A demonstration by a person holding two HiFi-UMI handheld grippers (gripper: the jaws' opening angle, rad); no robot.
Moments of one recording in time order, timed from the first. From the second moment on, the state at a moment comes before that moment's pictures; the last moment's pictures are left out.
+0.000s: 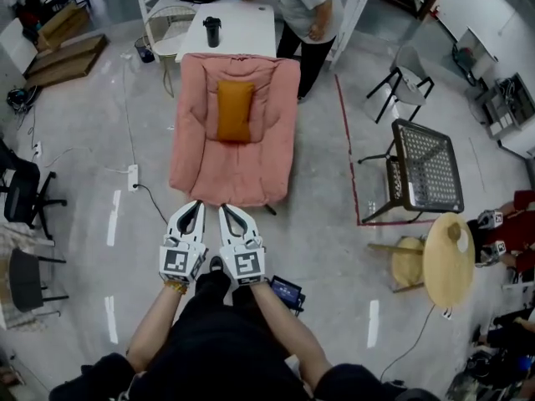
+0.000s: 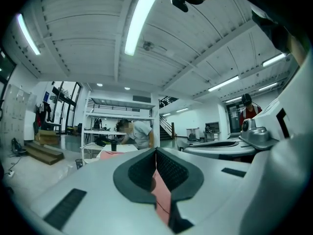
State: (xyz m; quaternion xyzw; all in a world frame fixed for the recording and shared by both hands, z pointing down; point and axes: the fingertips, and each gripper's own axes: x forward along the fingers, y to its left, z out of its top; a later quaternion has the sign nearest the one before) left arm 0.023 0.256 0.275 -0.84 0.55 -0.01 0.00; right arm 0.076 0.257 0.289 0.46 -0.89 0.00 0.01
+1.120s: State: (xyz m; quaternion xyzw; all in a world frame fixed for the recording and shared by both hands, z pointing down) left arm -0.002 0.250 0.286 -0.85 0.53 -0.02 -0.02; right arm 0.059 0.249 0.309 0.48 -0.88 0.00 0.06
